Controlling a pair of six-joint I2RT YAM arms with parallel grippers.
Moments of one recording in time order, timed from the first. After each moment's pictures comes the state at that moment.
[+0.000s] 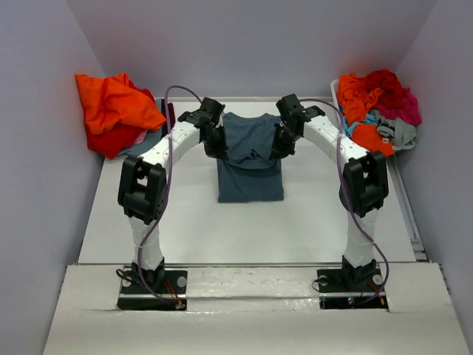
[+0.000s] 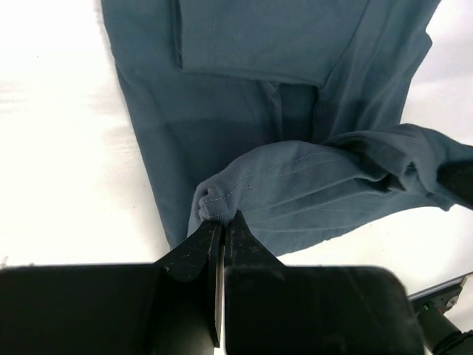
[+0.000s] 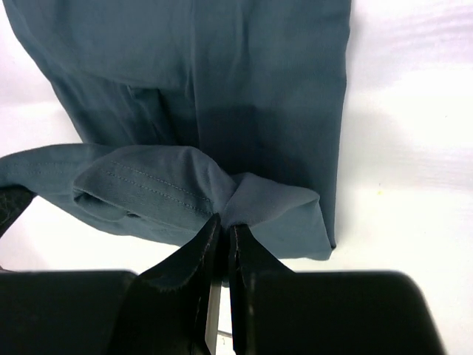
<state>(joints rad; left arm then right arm) -0.43 1.94 1.66 -0.79 0.17 -0.51 0.41 2.02 1.80 -0.94 -0.15 0.64</state>
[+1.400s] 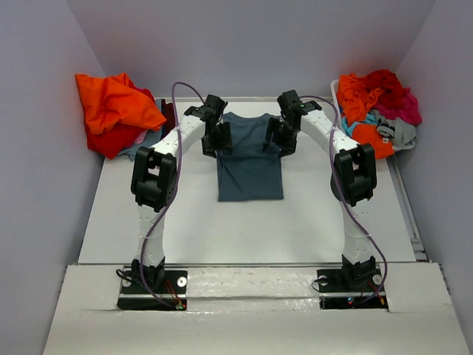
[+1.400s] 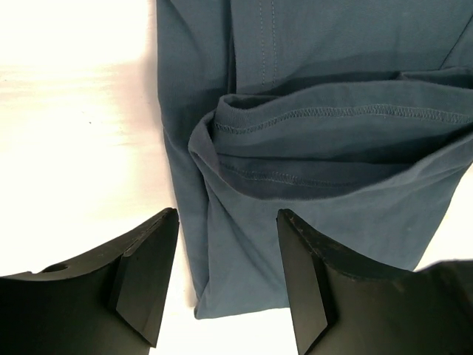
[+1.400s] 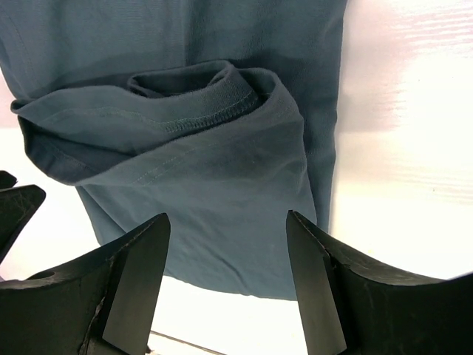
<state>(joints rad) -0.40 2.14 1.85 -0.85 0.08 -0.49 0.36 2.20 1.99 -0.96 -0.19 0.60</state>
